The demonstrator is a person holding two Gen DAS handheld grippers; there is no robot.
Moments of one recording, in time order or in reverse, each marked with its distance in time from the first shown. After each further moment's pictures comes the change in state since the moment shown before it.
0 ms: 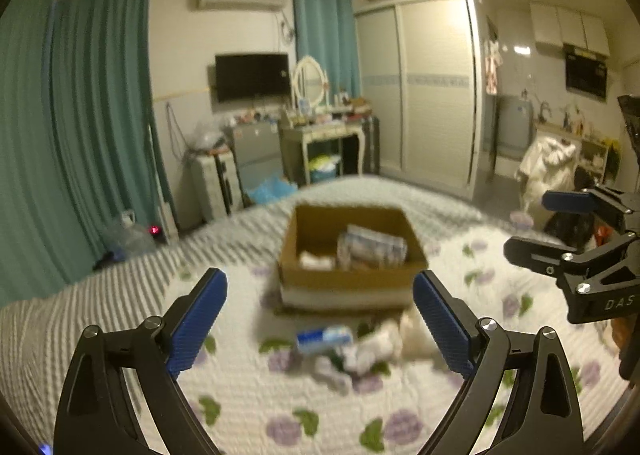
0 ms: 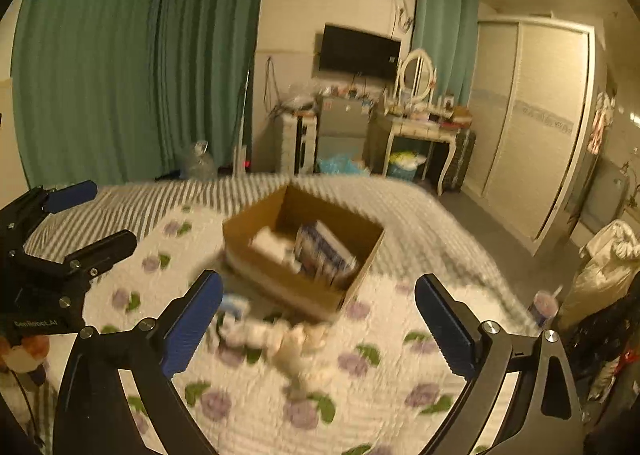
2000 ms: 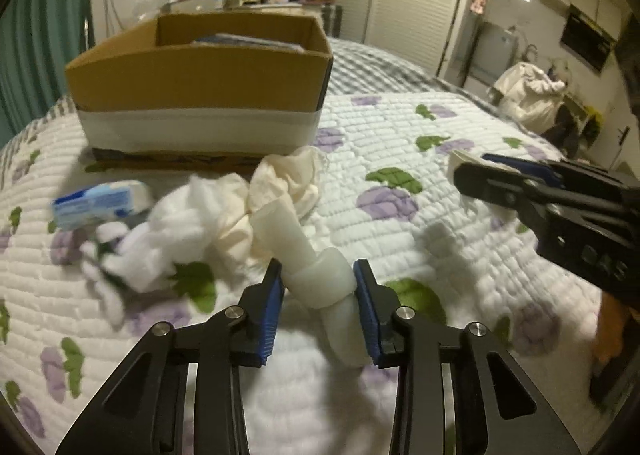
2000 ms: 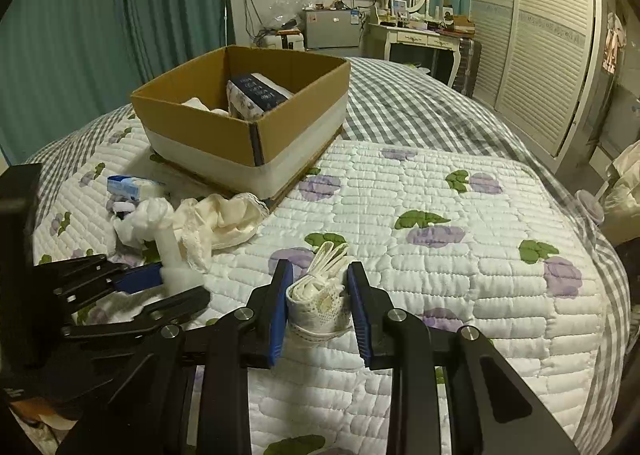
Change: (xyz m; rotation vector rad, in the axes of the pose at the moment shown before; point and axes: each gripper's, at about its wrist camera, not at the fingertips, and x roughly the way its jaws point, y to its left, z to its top) left arm 0.132 -0.124 -0.101 -0.070 0.370 -0.190; right arm 0.131 -0.089 -0.125 0.104 0.236 0.050
